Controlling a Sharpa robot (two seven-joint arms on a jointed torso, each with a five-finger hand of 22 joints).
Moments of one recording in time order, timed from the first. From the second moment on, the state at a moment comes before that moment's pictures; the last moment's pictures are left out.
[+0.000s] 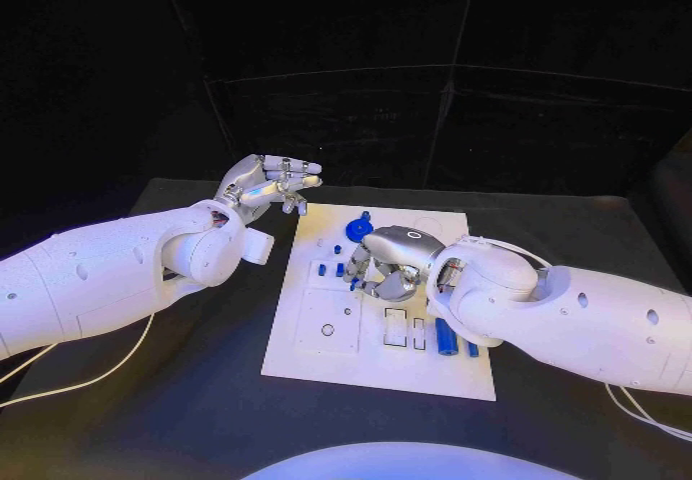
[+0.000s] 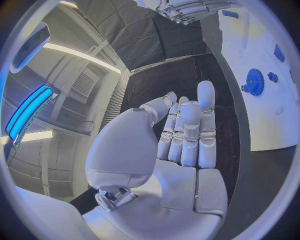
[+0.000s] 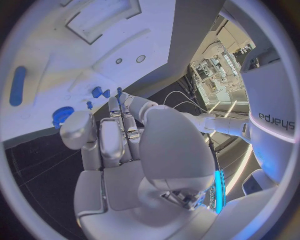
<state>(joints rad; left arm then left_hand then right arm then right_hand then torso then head) 1.24 -0.82 -0.09 1.41 -0.09 -0.24 0.46 1.30 -0.09 0.48 -0.10 0.05 1.02 0.17 0.14 0.07 1.13 0.09 0.24 0.08 1.28 0.01 1.11 0.57 0.17 1.21 0.11 0.66 0.72 1.10 -0.69 0.00 1.69 -1.58 -0.23 -0.16 1.41 -0.10 0.57 -0.07 0.12 1.13 0.14 0.12 0.07 1.15 0.07 0.27 0.06 1.47 -0.01 1.29 1.07 0.11 1.36 0.09 1.27 0.94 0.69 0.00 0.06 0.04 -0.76</state>
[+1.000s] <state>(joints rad) 1.24 -0.82 -0.09 1.41 -0.07 -0.26 0.46 1.31 -0.08 0.48 -0.10 0.05 1.02 0.17 0.14 0.07 1.13 0.09 0.24 0.08 1.28 0.01 1.11 0.57 0.17 1.21 0.11 0.66 0.72 1.06 -0.63 -0.02 1.62 -1.64 -0.21 -0.17 1.41 -0.10 0.57 -0.07 0.12 1.12 0.14 0.12 0.07 1.15 0.07 0.27 0.07 1.47 -0.01 1.29 1.07 0.11 1.36 0.09 1.27 0.94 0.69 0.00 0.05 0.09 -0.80</state>
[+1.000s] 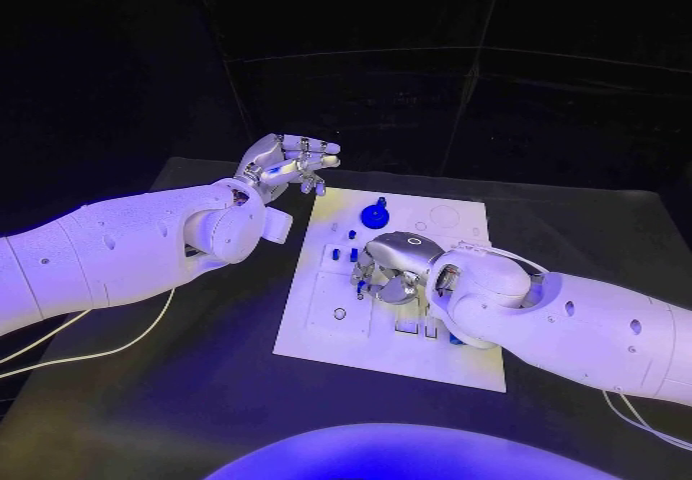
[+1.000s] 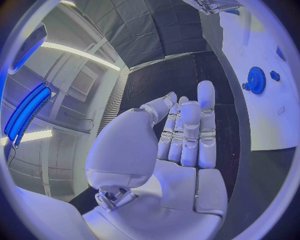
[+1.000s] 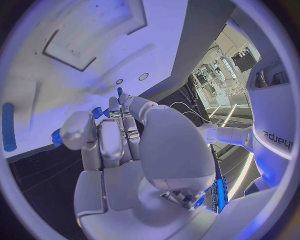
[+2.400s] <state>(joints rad) 1.24 -0.81 -0.09 1.40 -0.06 -0.26 0.46 1.31 -0.08 0.48 -0.11 0.05 1.02 0.17 0.14 0.07 1.13 0.10 0.24 0.08 1.28 0.01 1.11 0.57 0.17 1.21 0.11 0.65 0.72 1.06 -0.62 -0.02 1.62 -1.68 -0.14 -0.18 1.41 -0.10 0.57 -0.07 0.12 1.13 0.14 0.11 0.07 1.15 0.07 0.27 0.07 1.47 -0.01 1.29 1.07 0.11 1.36 0.09 1.27 0.95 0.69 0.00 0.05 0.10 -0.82</state>
